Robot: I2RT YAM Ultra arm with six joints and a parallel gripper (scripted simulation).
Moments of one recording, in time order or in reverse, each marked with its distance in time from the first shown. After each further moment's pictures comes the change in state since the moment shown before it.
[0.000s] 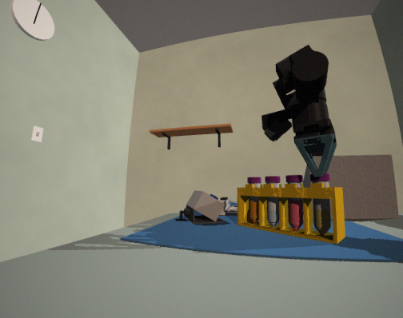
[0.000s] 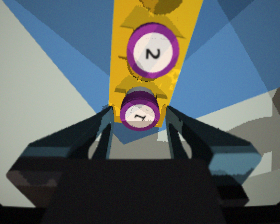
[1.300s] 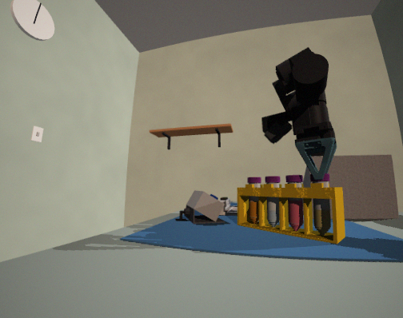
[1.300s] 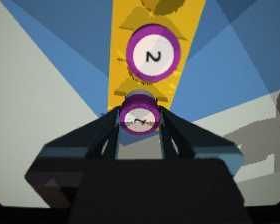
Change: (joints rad) arm -0.004 0.000 -0.019 0.023 0.004 -0.004
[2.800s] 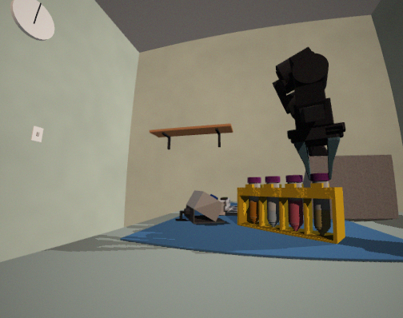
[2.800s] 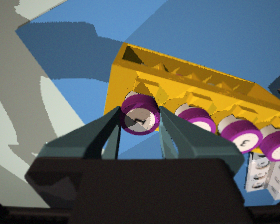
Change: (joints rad) arm 0.001 -0.001 0.002 -0.002 0.000 -1.680
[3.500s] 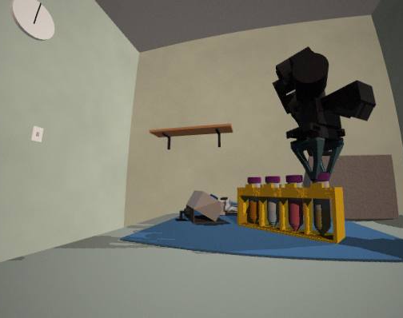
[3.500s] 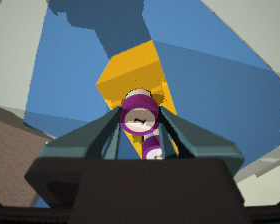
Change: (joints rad) arm 0.001 0.000 0.001 -0.002 0.000 -0.920
